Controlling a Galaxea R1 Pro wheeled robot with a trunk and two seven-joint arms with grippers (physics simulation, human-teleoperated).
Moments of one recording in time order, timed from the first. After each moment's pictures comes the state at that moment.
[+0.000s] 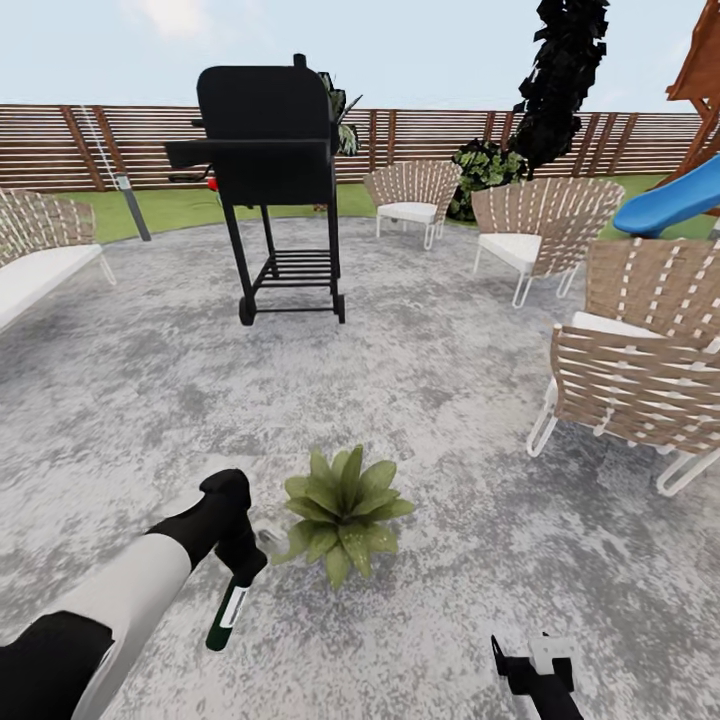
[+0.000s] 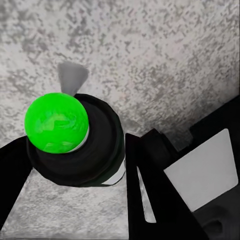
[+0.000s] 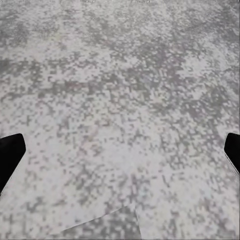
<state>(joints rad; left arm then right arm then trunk) -0.91 0.05 -0.31 -0.54 -0.98 1.00 -1.27 -0.41 -0.10 -0.18 -0.18 0.21 -0.59 0.01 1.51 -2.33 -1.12</state>
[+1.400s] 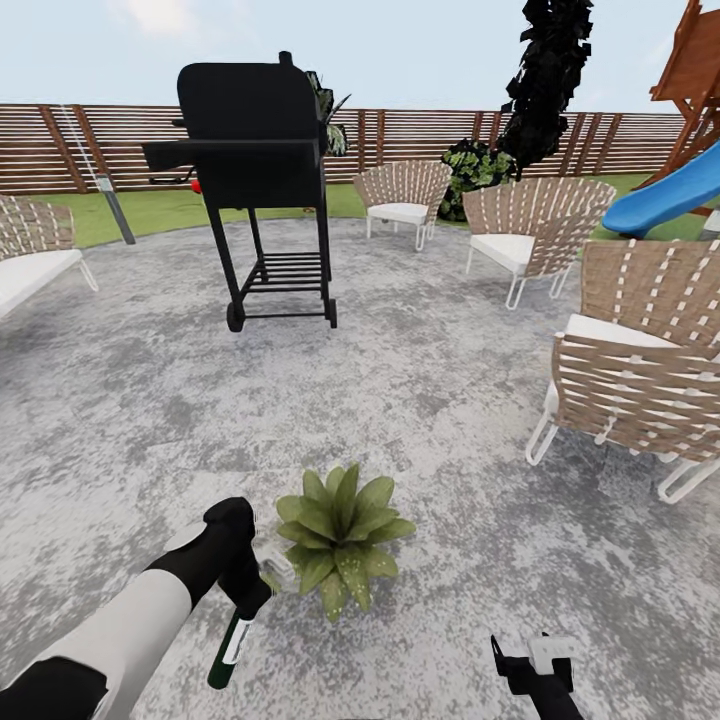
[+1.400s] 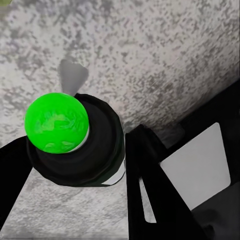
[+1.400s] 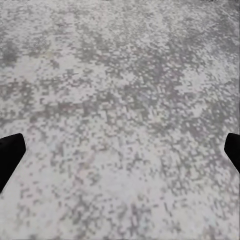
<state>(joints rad) -0.79 0.03 -0.29 -0.59 -0.97 1.00 -1.24 -0.41 -0.09 -0.18 -0.18 0.21 -0.59 0.01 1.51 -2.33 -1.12</state>
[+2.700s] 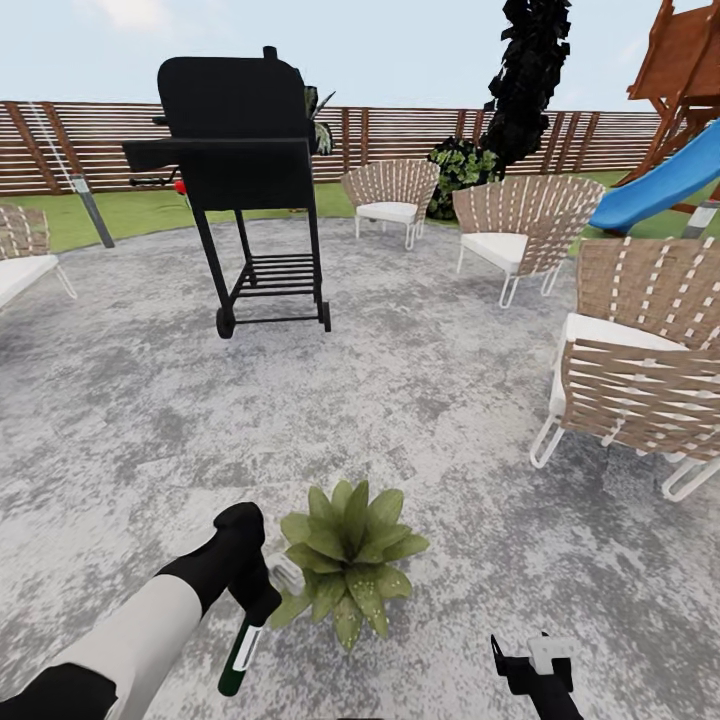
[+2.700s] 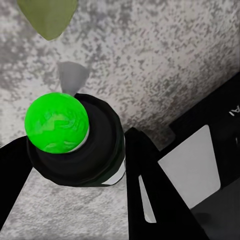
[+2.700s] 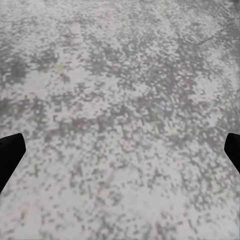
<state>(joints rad) -0.78 0.00 -0.29 -0.59 -0.98 1.00 -1.23 -0.41 -0.09 -0.18 -0.18 0.21 -0.59 0.01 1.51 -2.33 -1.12</state>
